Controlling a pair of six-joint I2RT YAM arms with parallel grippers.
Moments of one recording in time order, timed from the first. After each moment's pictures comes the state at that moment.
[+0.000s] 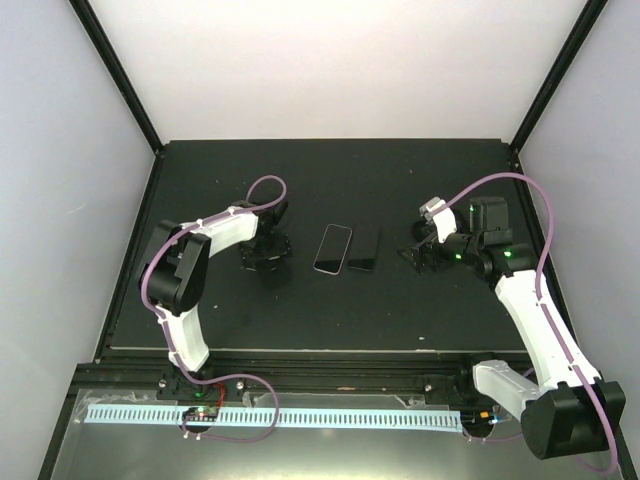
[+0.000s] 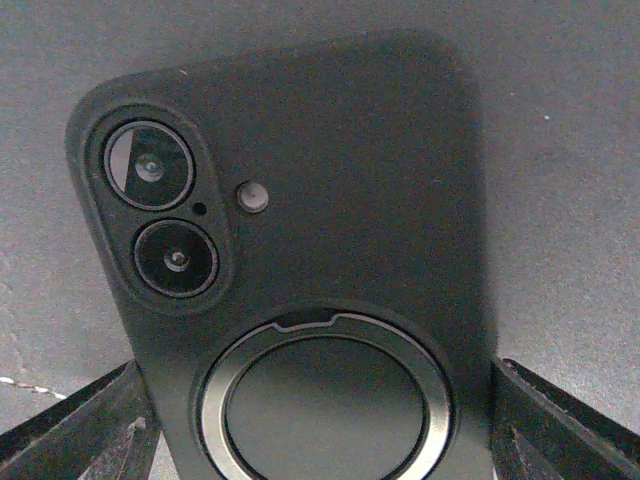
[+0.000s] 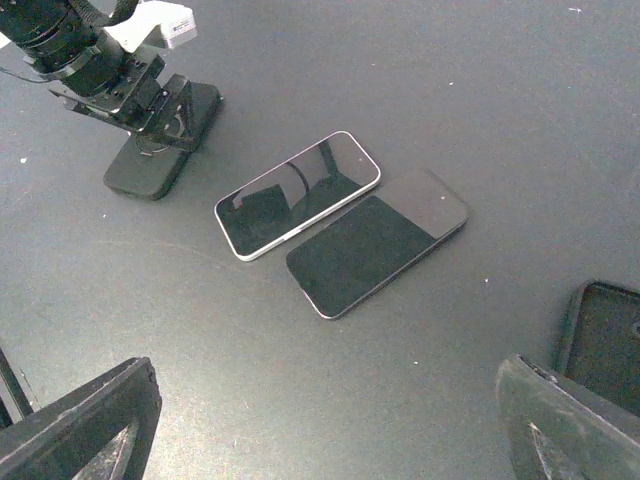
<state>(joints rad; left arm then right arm) -0.41 1.86 1.17 -0.74 -0.06 -0.71 0.14 1.03 0.90 -0.67 -0.59 -0.32</state>
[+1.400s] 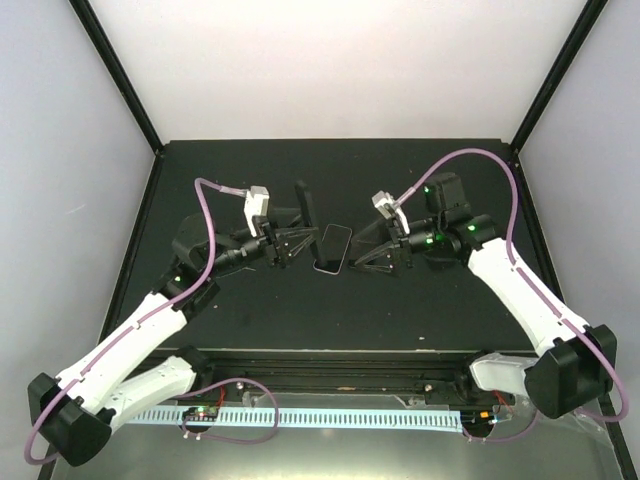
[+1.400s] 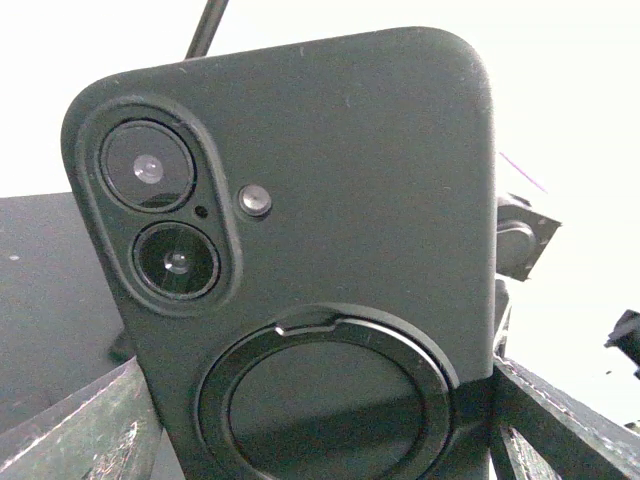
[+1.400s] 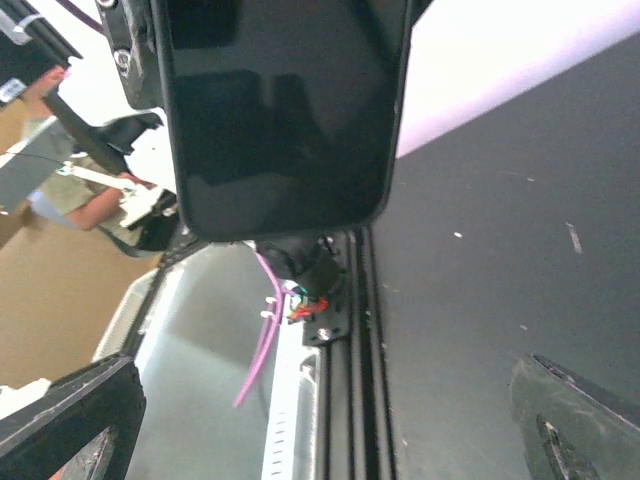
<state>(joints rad) -0.57 0.89 0.77 0.17 0.58 -0.56 0.38 1.24 1.09 -0.64 -1.26 -0.19</state>
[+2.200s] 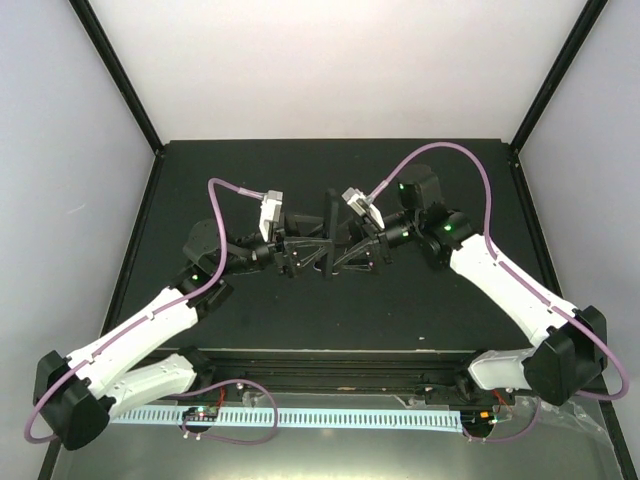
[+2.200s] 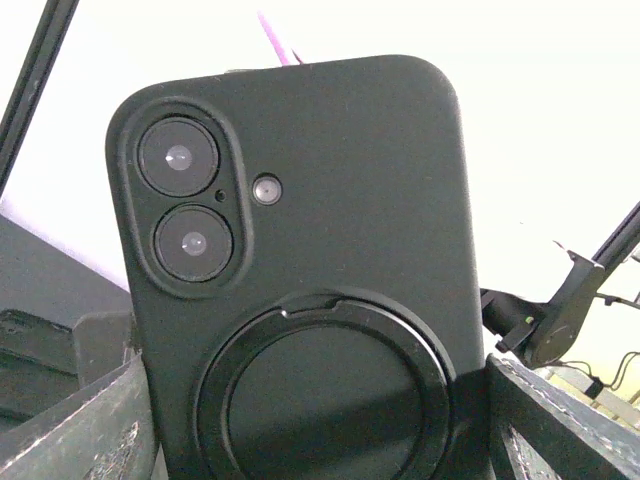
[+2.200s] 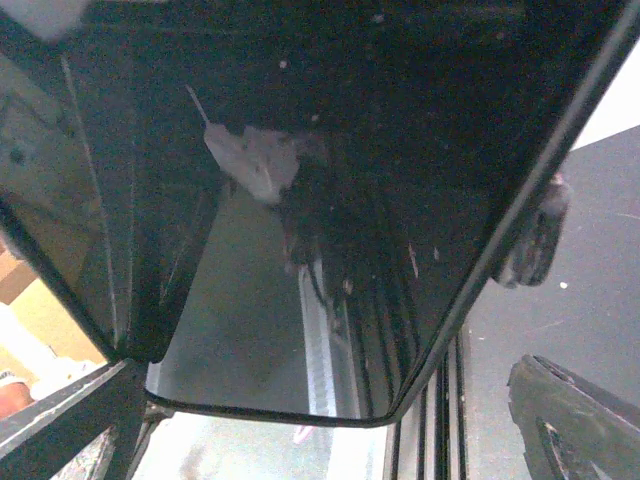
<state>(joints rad) -0.67 0.96 0.74 0.46 0.68 -0.70 0.58 1.32 1.15 -0.31 -1.32 0.13</state>
